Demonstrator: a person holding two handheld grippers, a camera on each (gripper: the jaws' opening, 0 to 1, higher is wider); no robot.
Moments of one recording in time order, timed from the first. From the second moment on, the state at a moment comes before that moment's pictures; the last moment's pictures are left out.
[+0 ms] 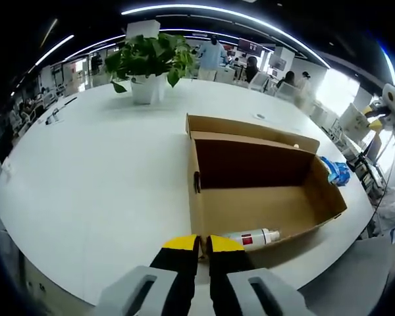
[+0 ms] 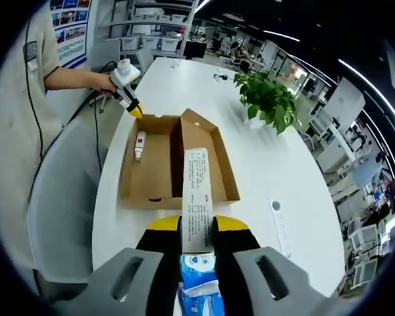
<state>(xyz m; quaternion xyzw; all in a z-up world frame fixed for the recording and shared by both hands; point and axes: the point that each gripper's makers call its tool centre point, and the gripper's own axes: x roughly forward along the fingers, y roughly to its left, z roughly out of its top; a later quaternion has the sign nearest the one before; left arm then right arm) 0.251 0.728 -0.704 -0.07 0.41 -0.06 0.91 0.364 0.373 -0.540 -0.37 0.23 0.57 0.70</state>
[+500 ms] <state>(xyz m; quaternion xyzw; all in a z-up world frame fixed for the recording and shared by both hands) 0.251 0.729 -0.705 -0.07 0.41 -0.06 0.91 0.389 0.336 -0.540 -0.39 0.25 0.54 0.70</state>
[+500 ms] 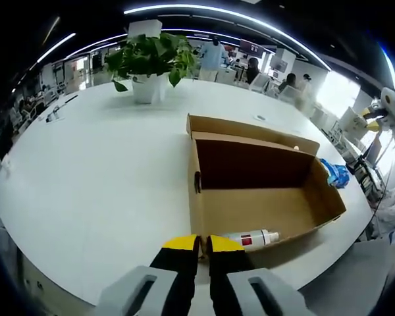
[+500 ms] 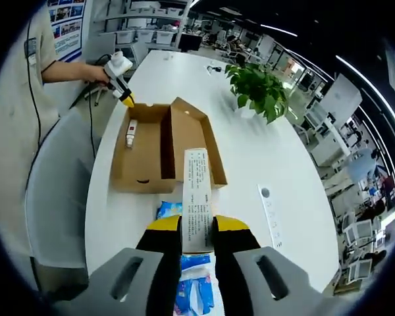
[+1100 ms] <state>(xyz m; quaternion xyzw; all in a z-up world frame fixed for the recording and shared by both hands) 0.251 0.729 -0.705 -0.08 0.41 -0.06 0.91 0.412 0.299 -0.555 -0.41 0.28 0.52 0.69</state>
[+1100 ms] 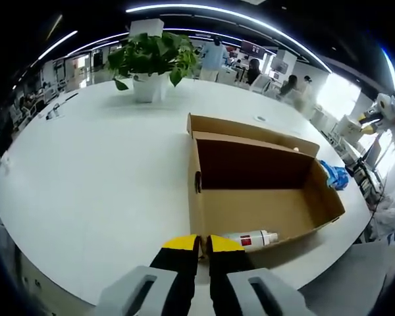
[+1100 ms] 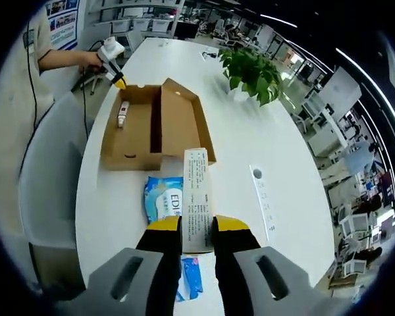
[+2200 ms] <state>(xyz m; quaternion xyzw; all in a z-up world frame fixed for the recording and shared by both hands) 0.254 0.730 -0.707 -0.08 0.42 -0.05 0.90 0.459 0.231 -0.636 -0.45 0.36 0.50 0.65</state>
